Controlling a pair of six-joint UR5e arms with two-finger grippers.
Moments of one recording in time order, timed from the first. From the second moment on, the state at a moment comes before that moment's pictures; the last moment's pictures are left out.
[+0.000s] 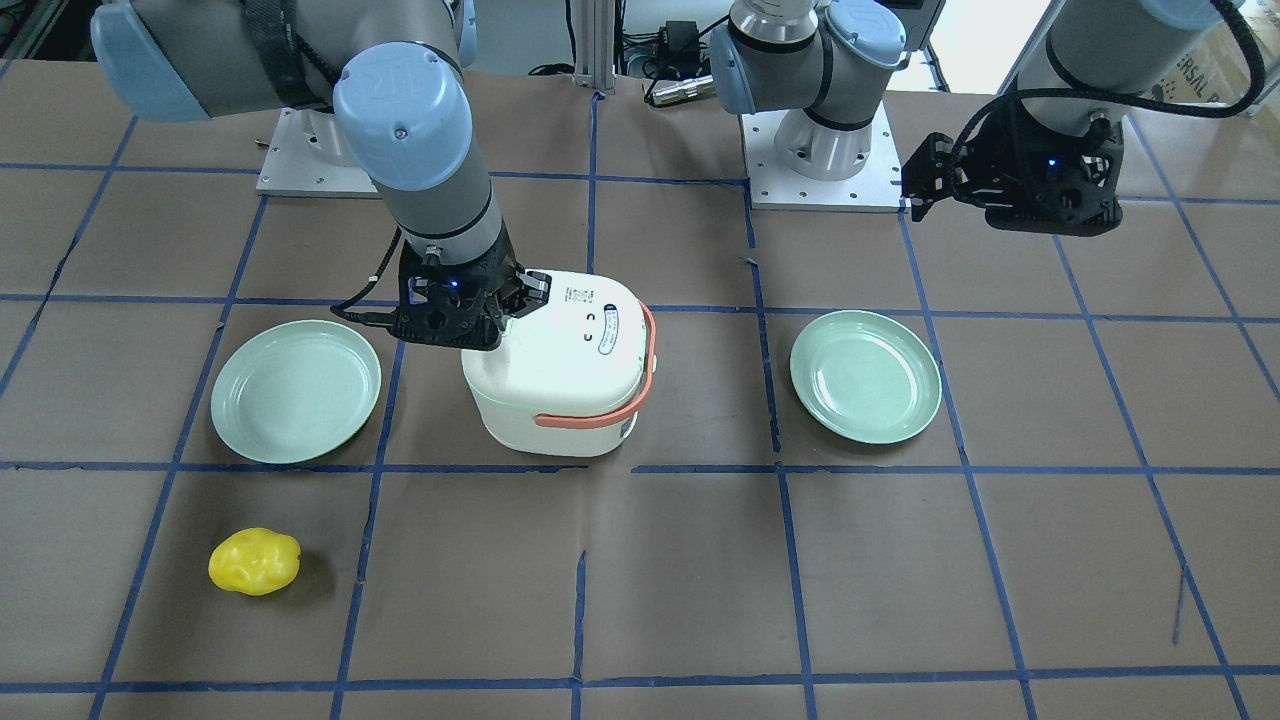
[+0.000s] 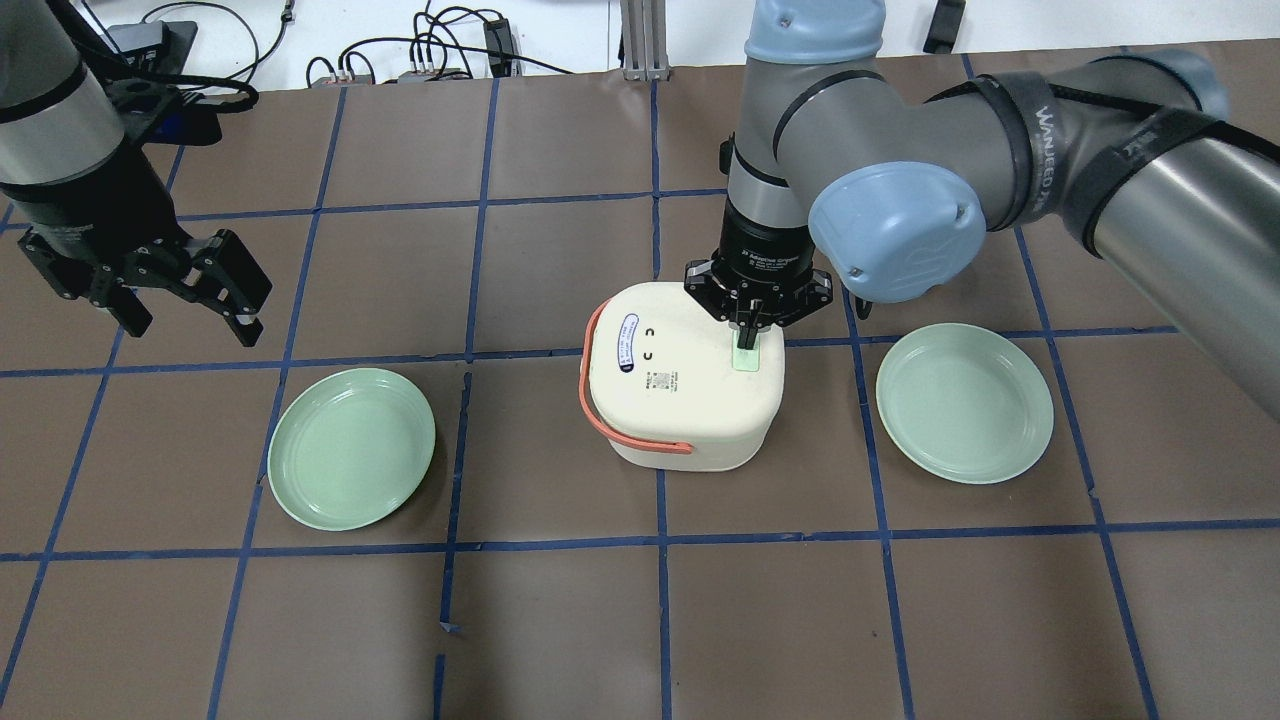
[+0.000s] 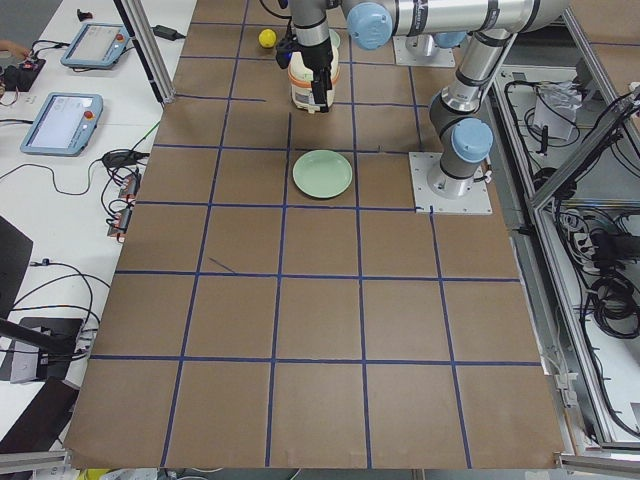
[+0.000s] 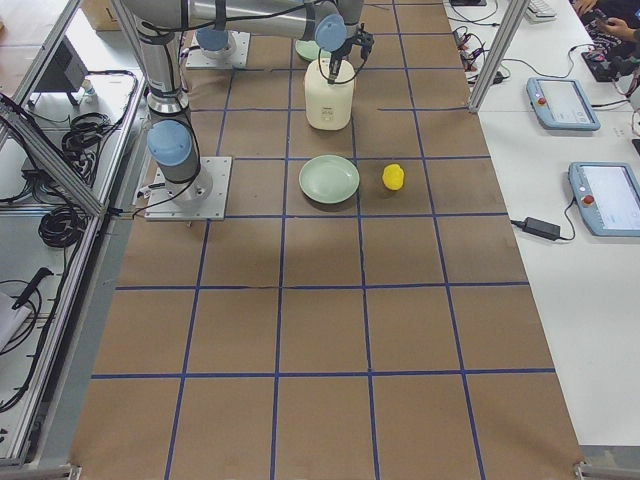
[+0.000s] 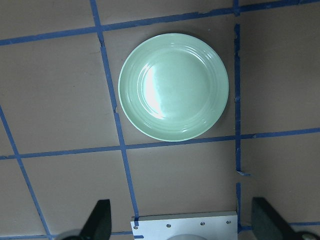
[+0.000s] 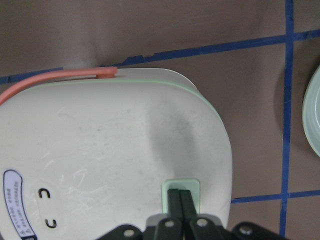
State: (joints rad) left arm -1.38 -1.52 -1.61 -1.78 1.69 0.28; right arm 1.82 -1.38 1.65 -1.71 -1.47 0.37
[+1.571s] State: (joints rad) left arm -1.38 -1.52 -1.61 -1.78 1.69 0.28; right arm 1.82 -1.40 1.61 -1.69 -1.49 0.40
